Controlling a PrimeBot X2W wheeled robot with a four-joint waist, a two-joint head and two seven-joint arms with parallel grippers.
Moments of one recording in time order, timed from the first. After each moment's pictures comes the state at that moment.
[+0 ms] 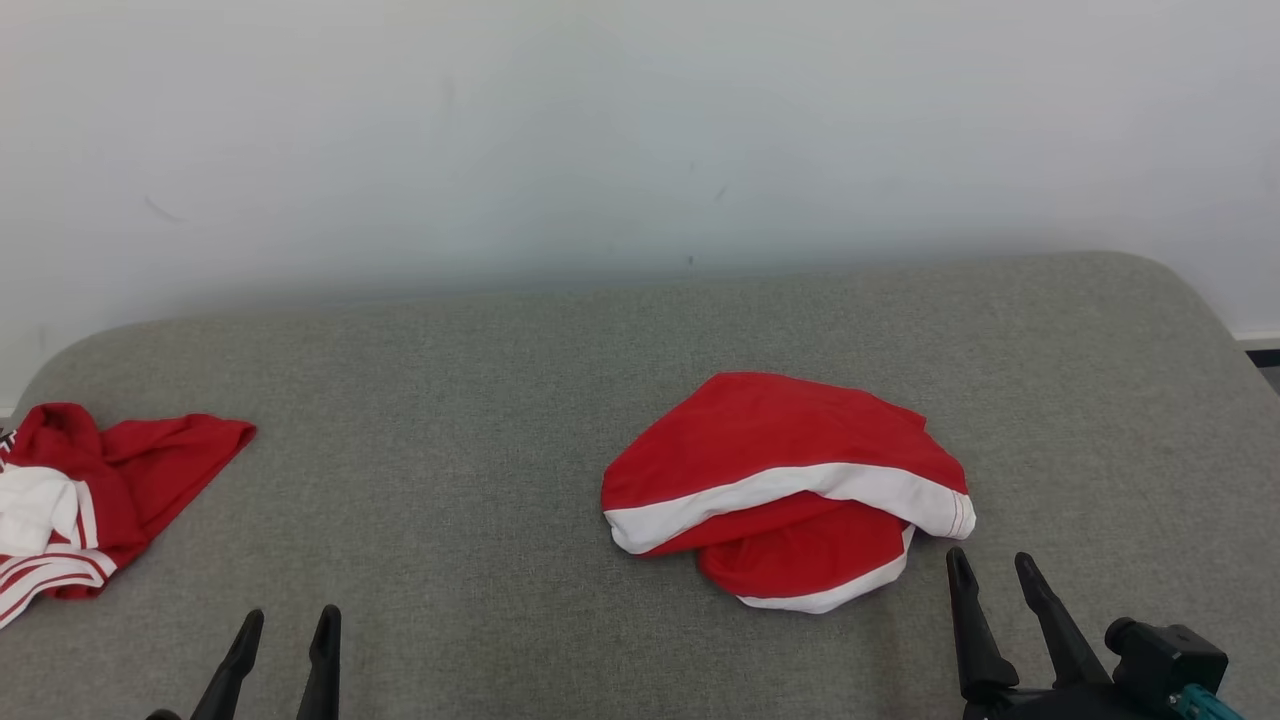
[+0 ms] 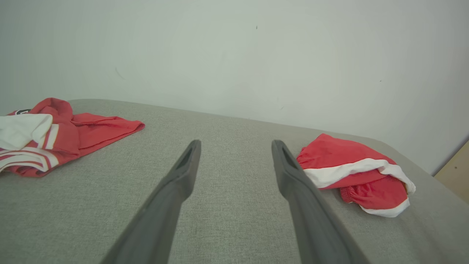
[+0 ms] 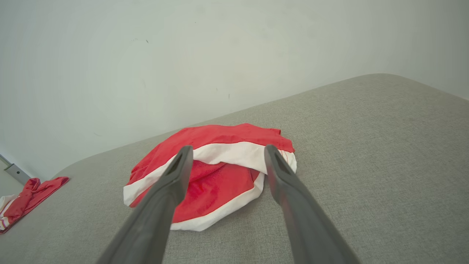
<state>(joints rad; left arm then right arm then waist) 0.12 0.40 -0.37 -0.03 -0.58 0.12 -0.26 0.12 -0.10 0.11 0.05 0.49 -0.06 -0.16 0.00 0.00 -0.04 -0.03</state>
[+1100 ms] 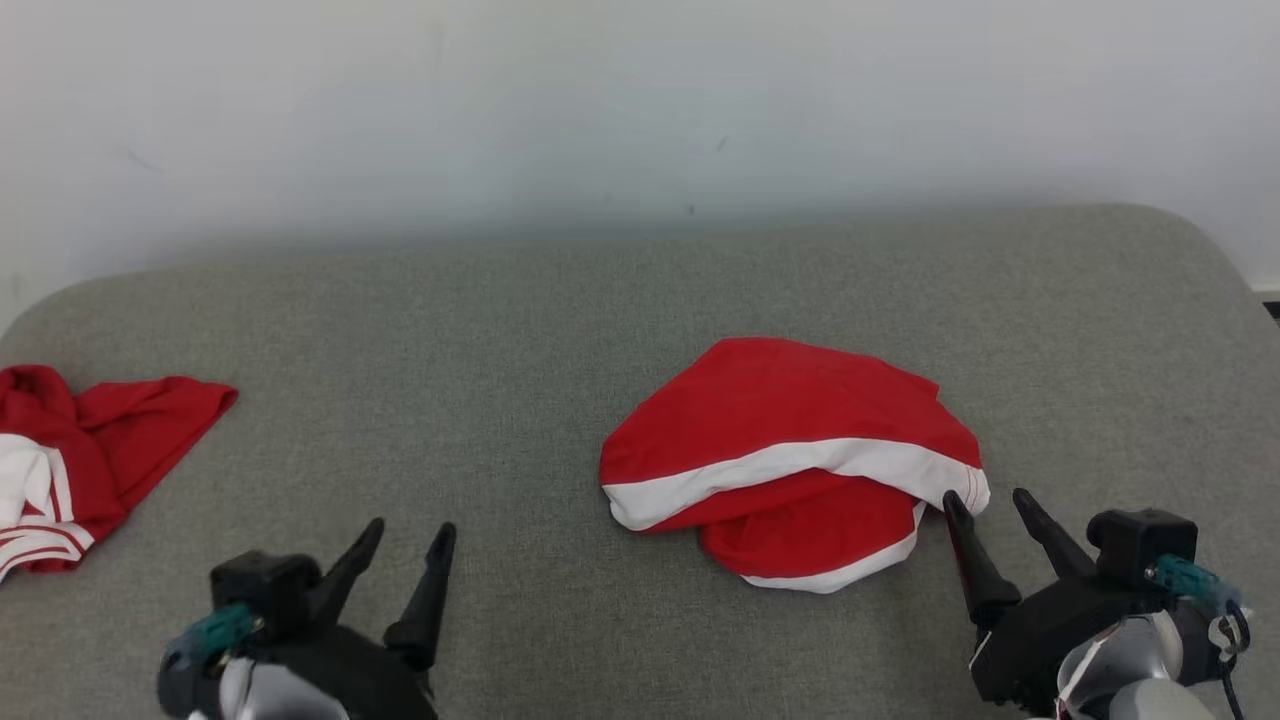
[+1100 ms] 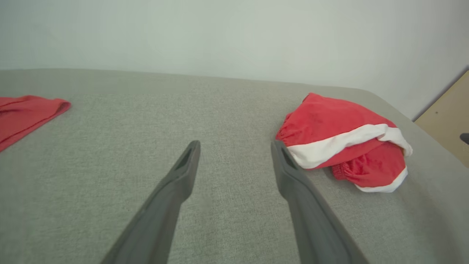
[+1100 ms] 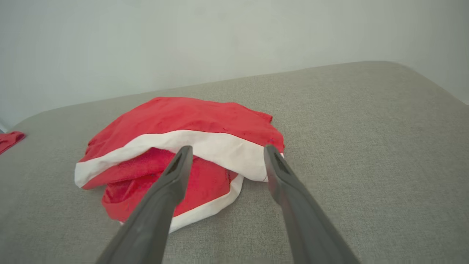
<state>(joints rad) -0.15 0.32 -0.47 0.11 -0.54 0.08 0.00 -0.06 -0.19 0.14 0.13 0.46 -0.06 0.04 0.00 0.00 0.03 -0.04</state>
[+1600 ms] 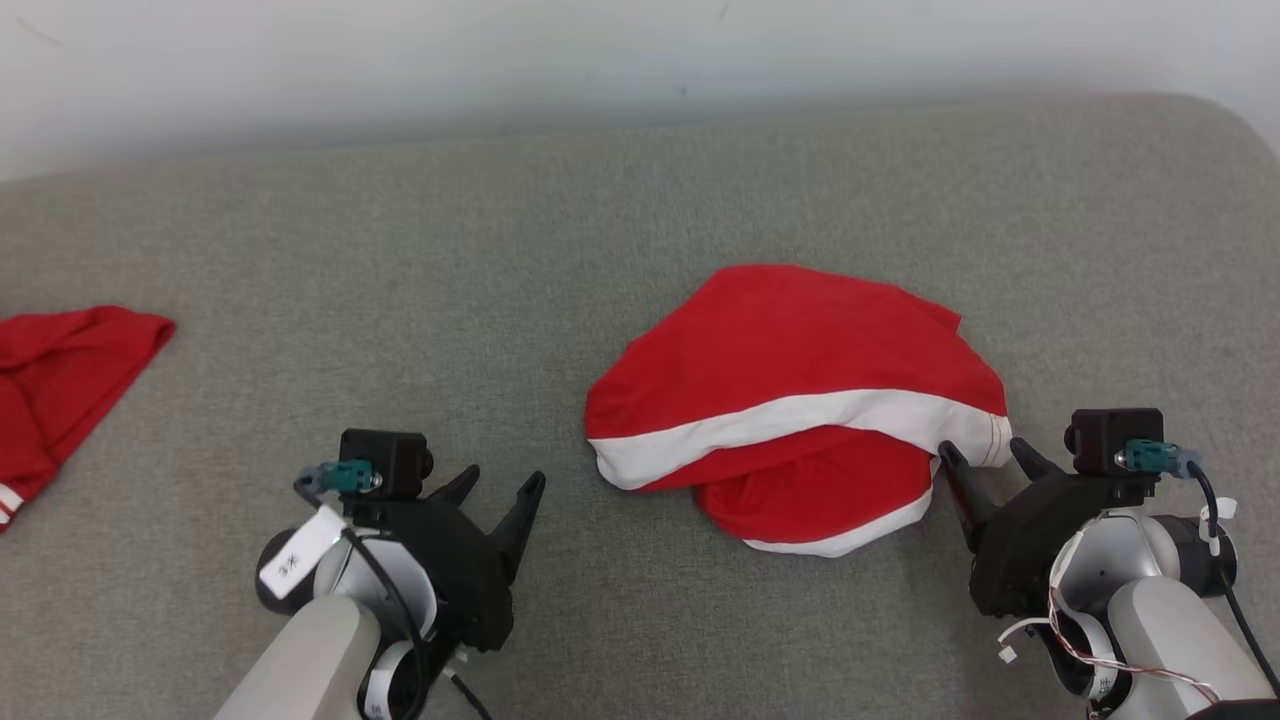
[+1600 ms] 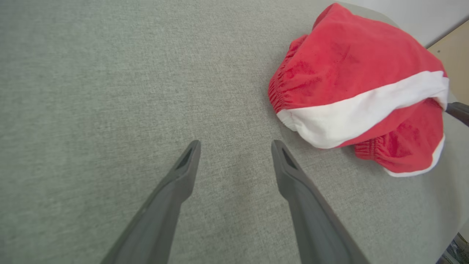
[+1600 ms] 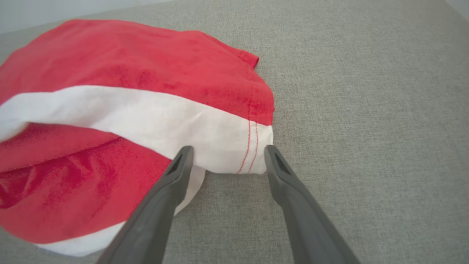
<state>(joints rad) -0.45 0.18 -0.57 0.41 -0.56 0.02 0.25 -0.26 -0.22 0.16 0.26 0.44 -0.09 0.29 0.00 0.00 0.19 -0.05</state>
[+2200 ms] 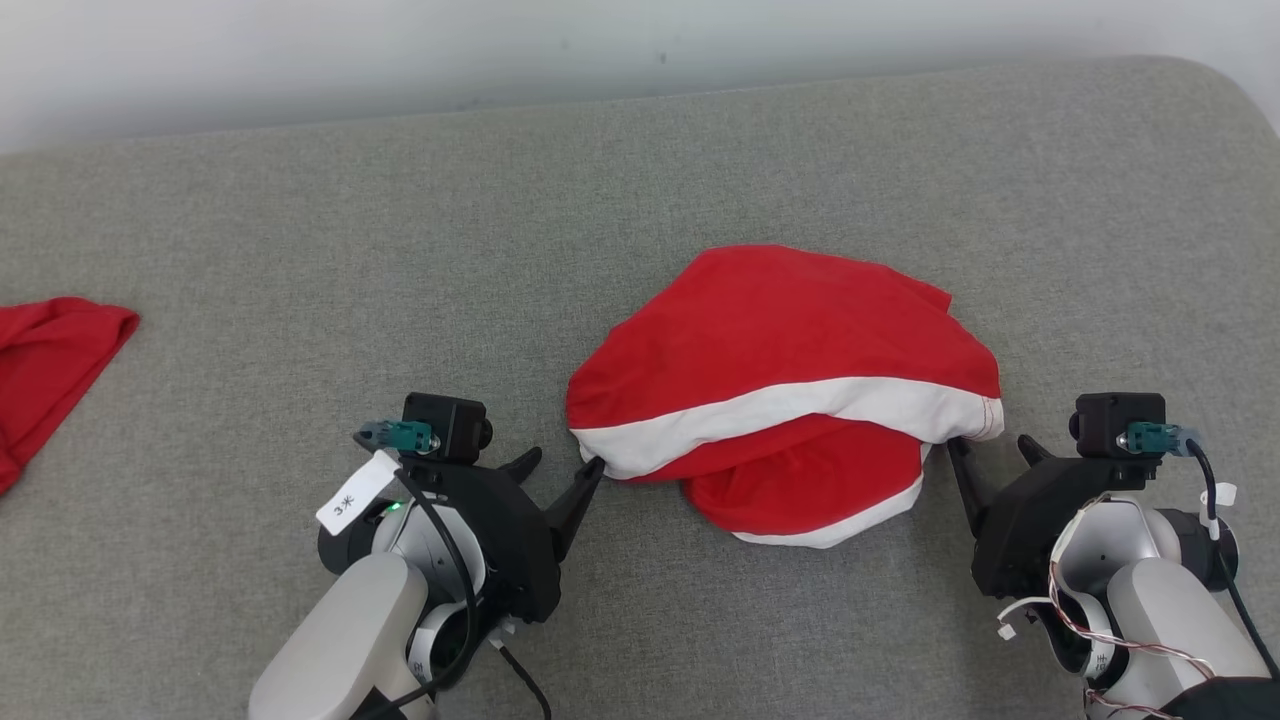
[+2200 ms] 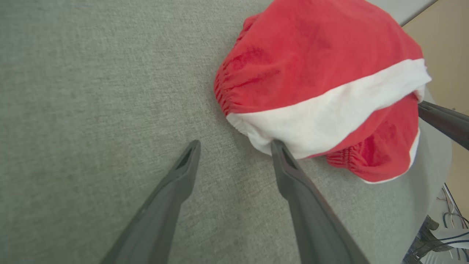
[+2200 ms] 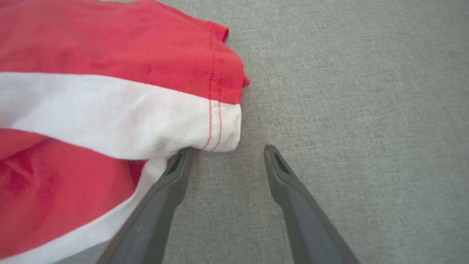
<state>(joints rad) -0.56 0.09 -0.60 0.57 -0.60 -0.08 0.26 -0.31 -0.20 0.14 0.34 0.44 -0.10 0.32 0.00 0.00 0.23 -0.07</state>
